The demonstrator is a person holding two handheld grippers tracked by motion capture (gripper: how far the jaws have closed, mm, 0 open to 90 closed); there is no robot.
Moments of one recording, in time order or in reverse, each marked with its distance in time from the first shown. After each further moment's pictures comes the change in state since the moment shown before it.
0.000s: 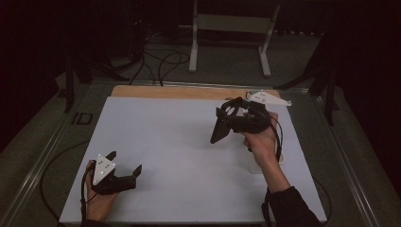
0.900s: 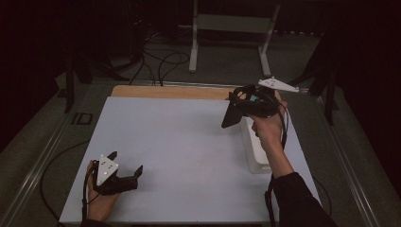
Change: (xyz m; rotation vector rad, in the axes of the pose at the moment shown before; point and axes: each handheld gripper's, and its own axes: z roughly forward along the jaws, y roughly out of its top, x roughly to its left) left arm -0.004 -0.001 0.002 0.015 0.020 0.029; right arm -0.047 0.015 0.013 -0.007 -0.149 0.041
